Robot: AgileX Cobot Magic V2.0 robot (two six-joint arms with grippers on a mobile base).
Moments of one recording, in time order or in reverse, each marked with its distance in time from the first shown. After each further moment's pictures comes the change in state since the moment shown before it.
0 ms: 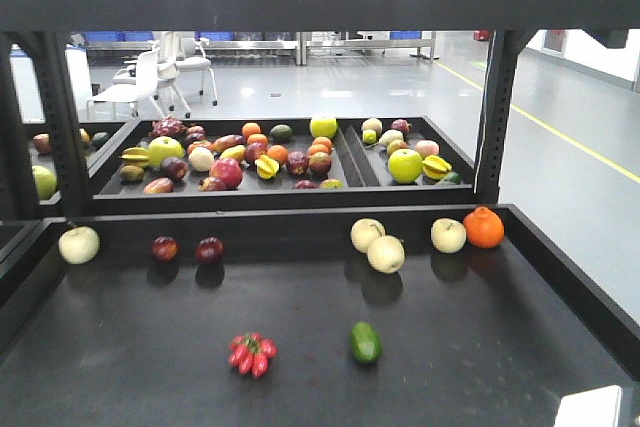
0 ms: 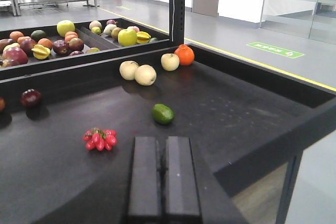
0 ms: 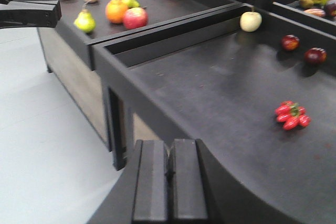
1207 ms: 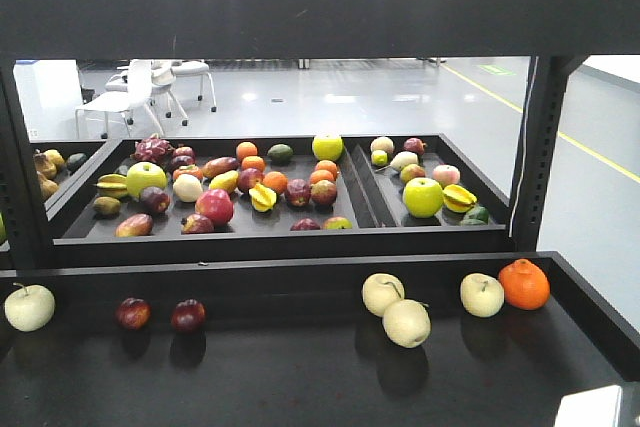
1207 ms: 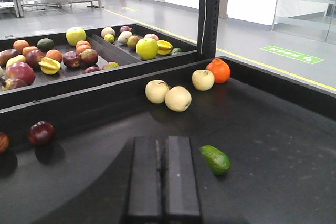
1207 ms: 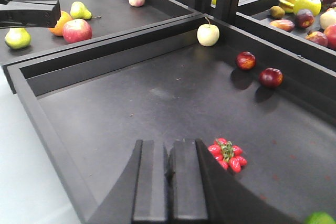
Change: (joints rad) left arm 0.000 0.000 0.000 0.000 0.000 0.000; right arm 0.000 0.000 0.000 0.000 -0.001 0.000
